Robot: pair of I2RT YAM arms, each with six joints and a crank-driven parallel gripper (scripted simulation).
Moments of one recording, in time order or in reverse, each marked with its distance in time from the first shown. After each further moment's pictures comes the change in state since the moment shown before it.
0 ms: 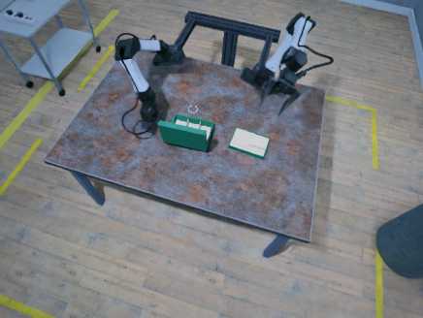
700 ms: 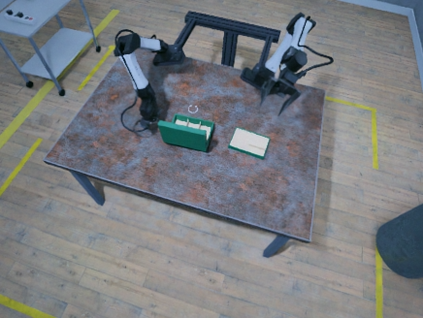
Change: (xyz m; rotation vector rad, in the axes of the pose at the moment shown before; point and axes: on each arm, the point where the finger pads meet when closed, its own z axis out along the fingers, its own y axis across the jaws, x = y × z) left arm 0.000 0.000 0.000 0.000 0.000 0.000; right arm -0.003 0.000 -0.020 -0.001 -0.011 -0.004
